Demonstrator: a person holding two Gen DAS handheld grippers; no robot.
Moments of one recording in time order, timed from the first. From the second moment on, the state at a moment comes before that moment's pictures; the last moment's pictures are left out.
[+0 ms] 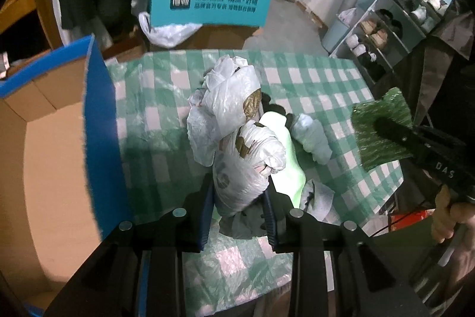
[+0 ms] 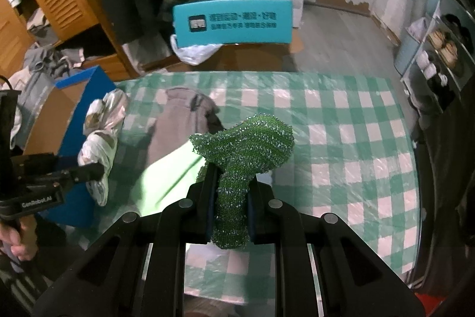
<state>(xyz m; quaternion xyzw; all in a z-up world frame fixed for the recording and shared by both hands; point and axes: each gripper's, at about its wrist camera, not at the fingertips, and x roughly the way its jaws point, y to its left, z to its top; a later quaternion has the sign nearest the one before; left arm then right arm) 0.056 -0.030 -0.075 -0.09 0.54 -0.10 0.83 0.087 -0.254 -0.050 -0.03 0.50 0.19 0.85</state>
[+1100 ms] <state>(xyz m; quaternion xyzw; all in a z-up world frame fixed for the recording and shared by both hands) 0.003 0.073 -0.027 -0.13 0.48 -0.02 0.87 0.072 -0.109 -0.016 -0.08 0.48 0.30 0.82</state>
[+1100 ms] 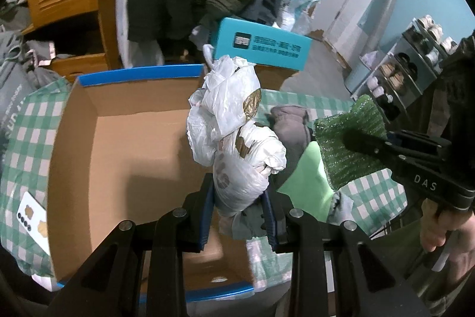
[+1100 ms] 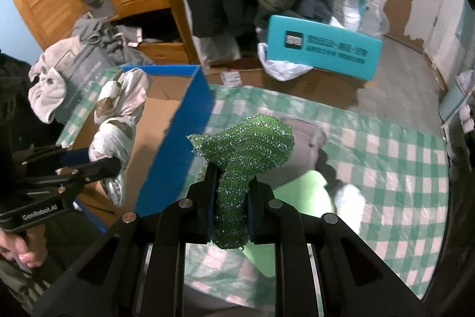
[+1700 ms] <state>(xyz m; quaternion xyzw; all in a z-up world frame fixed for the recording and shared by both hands) -0.020 0.145 -0.044 -0.16 0.48 0.05 0.86 0.059 -0.018 -0.023 -0.11 0.49 0.36 0.79</state>
